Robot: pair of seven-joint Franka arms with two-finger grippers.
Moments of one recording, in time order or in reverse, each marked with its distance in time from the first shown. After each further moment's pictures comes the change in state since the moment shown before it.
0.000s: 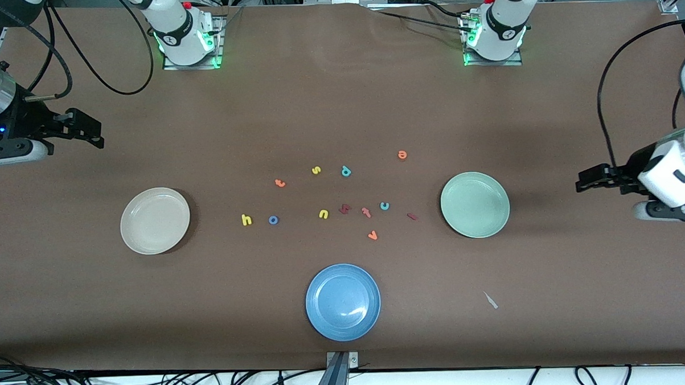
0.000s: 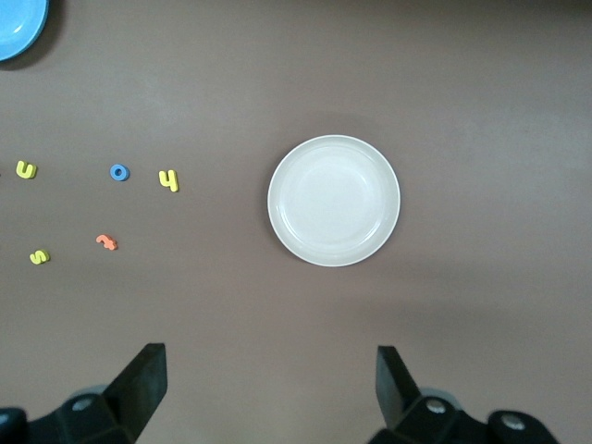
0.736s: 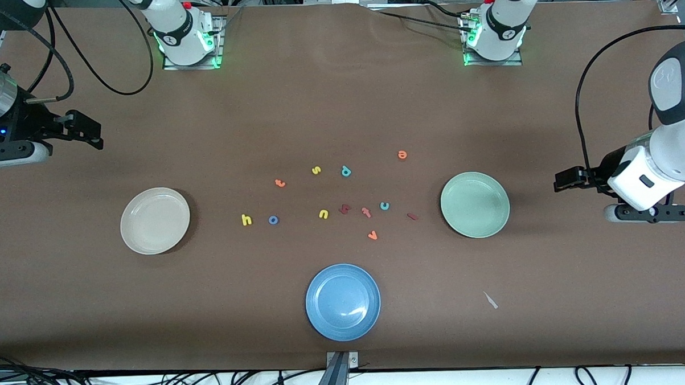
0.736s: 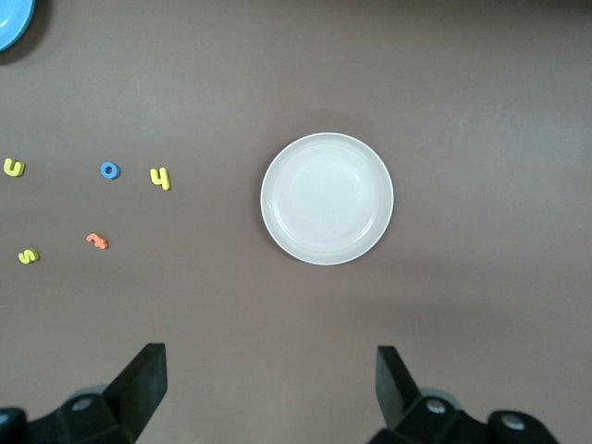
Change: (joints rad) left arm -0.035 -0.008 -0.001 -0.018 0.006 0.000 -0.052; right arm 0.000 0.005 0.000 0.000 -0.016 -0.001 0.001
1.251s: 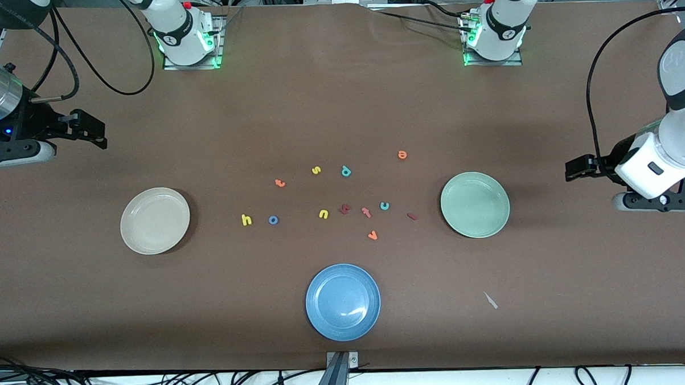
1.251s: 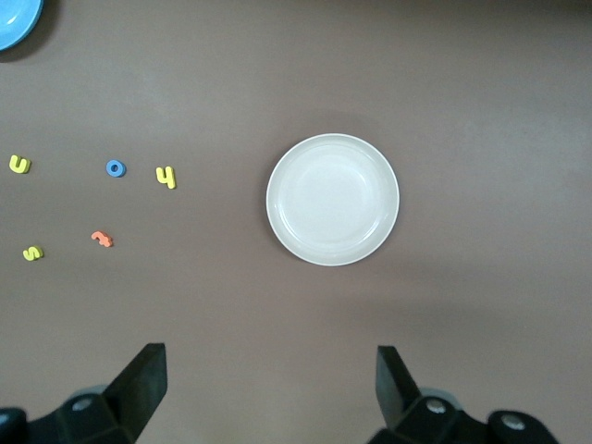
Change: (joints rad) left arm -0.002 -0.031 0.000 0.007 0.074 -0.085 0.003; right arm 0.005 0.000 0.010 0.002 0.000 0.000 0.001
